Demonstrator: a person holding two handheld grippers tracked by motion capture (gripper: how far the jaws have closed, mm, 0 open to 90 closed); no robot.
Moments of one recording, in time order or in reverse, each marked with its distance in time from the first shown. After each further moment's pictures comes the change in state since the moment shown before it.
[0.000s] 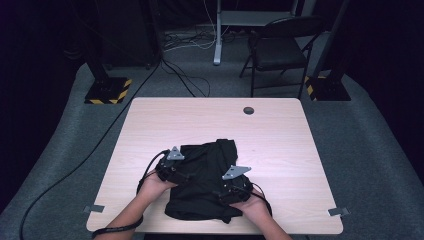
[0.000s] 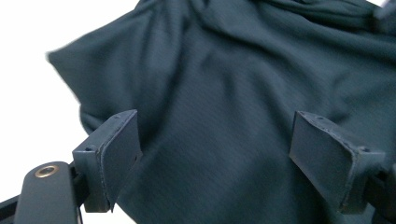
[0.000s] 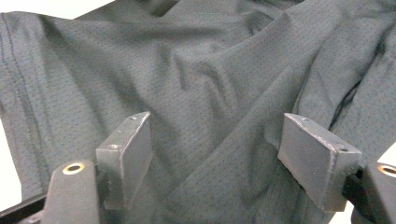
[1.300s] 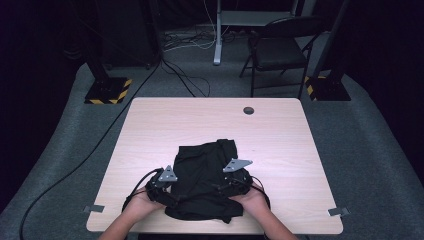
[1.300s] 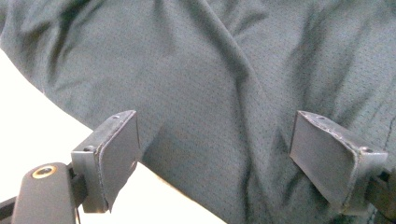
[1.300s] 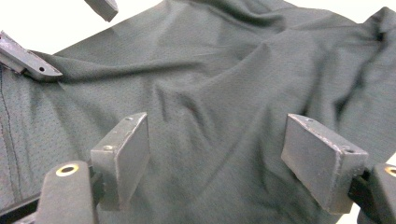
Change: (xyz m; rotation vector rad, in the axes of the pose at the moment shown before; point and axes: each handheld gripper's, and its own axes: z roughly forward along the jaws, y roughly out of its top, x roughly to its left) left arm -0.033 -0.040 -0.030 0.080 -0.041 0.087; right arm -0.014 0.012 0.004 -0.050 0.006 0.010
